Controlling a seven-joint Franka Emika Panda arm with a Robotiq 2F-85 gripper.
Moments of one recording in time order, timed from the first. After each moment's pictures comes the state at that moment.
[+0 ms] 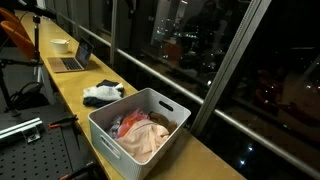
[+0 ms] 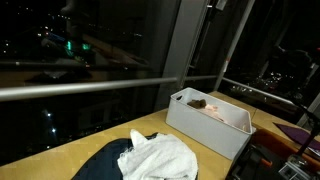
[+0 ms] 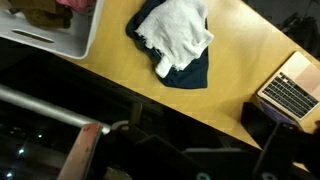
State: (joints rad) arm 0.12 0.09 0.21 -1.56 0.10 1.75 -0.35
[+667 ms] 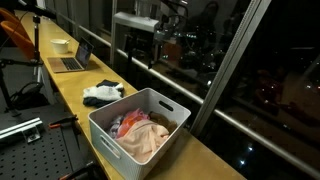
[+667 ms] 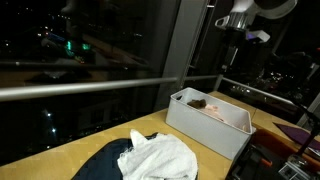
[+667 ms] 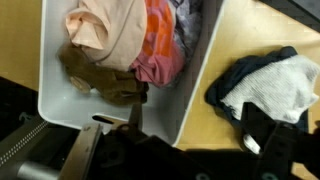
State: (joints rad) arm 0.01 0.09 0.05 -1.94 -0.05 2.04 -0.49
